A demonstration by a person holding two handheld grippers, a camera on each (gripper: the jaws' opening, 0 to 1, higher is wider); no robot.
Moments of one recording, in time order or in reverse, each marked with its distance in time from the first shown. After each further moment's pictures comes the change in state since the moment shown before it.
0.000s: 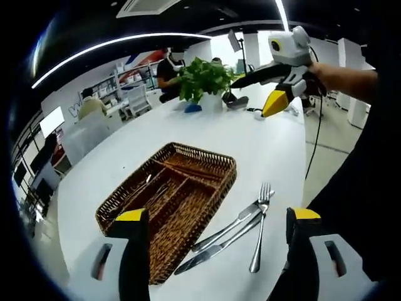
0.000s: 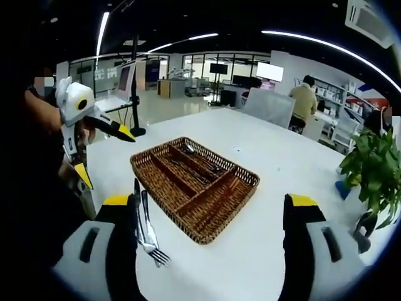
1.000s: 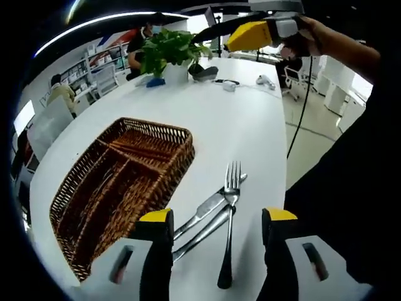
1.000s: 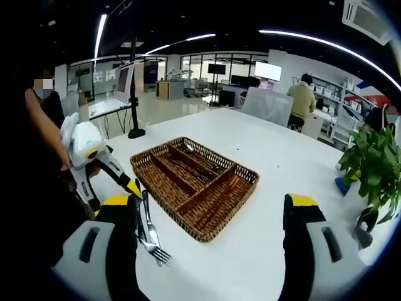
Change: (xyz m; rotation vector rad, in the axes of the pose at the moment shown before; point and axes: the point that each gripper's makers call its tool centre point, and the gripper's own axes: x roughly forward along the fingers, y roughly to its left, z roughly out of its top) left arm 0.072 -0.067 -0.049 0.022 0.172 -0.211; right arm -0.007 0.000 -0.006 0.023 -0.006 -0.011
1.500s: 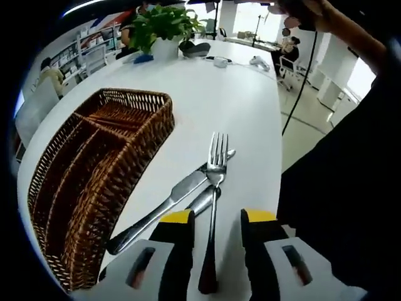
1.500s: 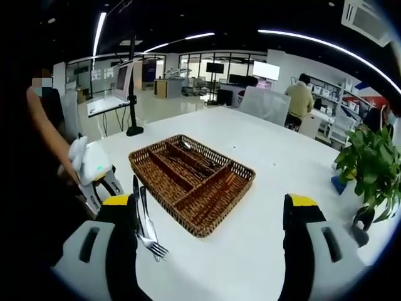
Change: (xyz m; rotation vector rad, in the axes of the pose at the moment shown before) left arm 0.030 -0.013 -0.029 -0.042 0.085 -0.060; right arm -0.009 -0.004 -0.007 -0.008 0.015 -0.020
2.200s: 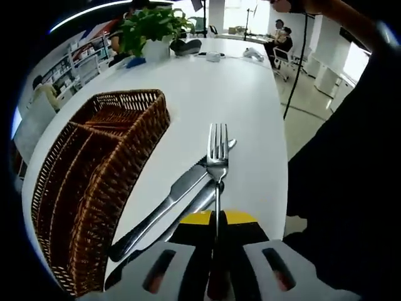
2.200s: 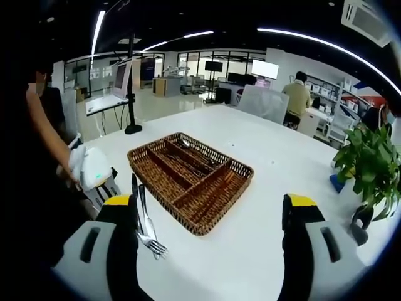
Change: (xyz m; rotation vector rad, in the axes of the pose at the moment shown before) left arm 0.010 0.003 -0.012 0.091 0.026 0.011; right arm 0.000 0.000 -0.002 0.000 0.010 -0.006
